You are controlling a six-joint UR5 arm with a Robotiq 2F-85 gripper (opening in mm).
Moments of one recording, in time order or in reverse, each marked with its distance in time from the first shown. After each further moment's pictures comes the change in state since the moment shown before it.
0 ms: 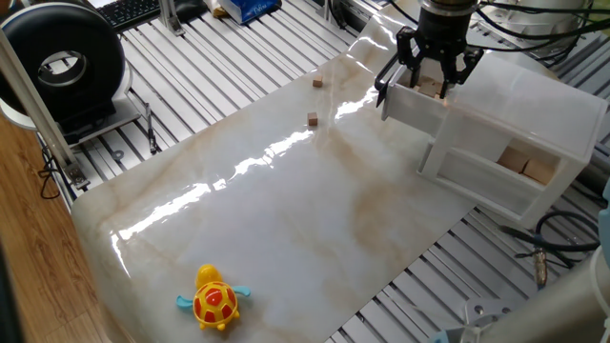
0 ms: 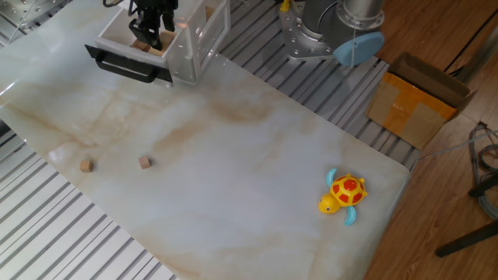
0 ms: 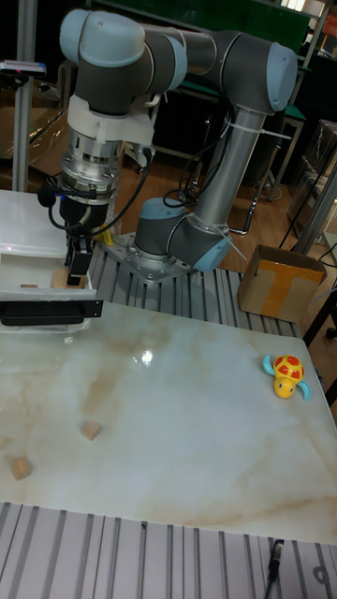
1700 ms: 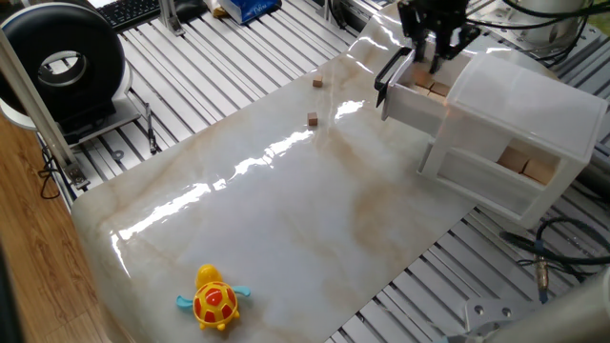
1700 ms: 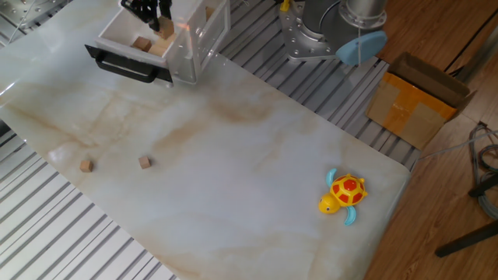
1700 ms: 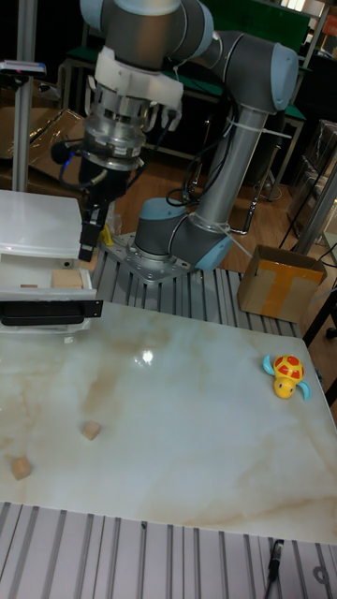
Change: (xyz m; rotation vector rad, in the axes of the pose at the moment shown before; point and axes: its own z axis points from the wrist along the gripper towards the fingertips) arm -0.019 -0.018 -0.064 0.064 0.038 0.271
